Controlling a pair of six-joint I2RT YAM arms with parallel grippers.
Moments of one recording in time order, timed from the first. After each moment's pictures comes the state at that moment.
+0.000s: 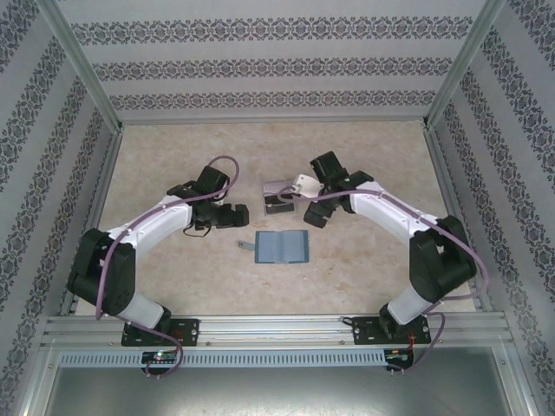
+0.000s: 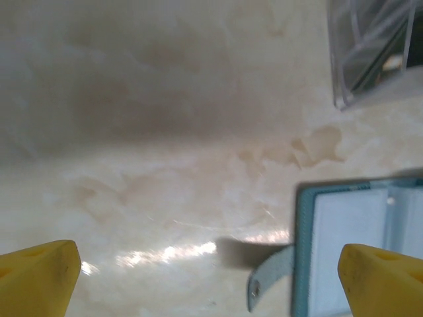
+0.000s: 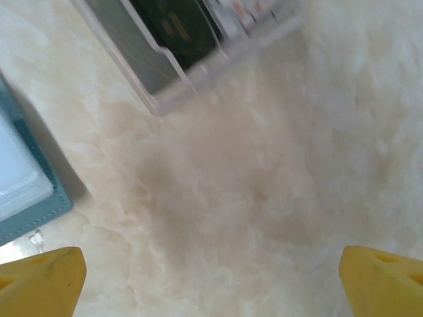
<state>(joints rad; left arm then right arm) -0.39 1.50 1.00 -0.65 0.08 -0.46 0.47 1.57 1.11 -0.61 0.05 -0.63</state>
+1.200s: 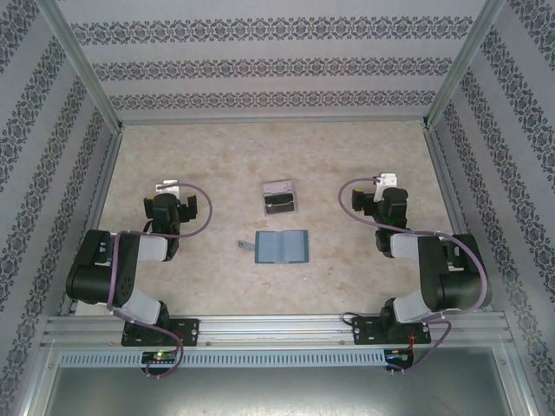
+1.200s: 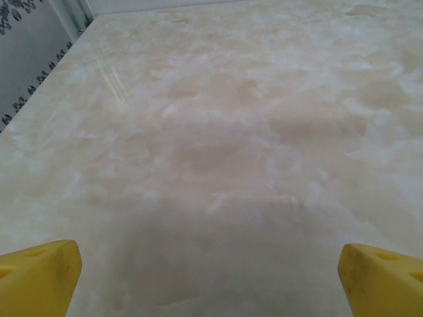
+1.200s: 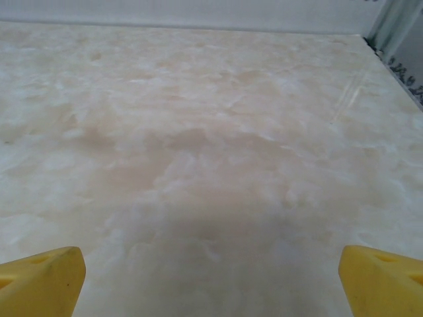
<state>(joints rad) -0.04 1.54 0.40 0.69 -0.28 0.00 0.02 1.49 0.41 0.67 0.07 0.00</state>
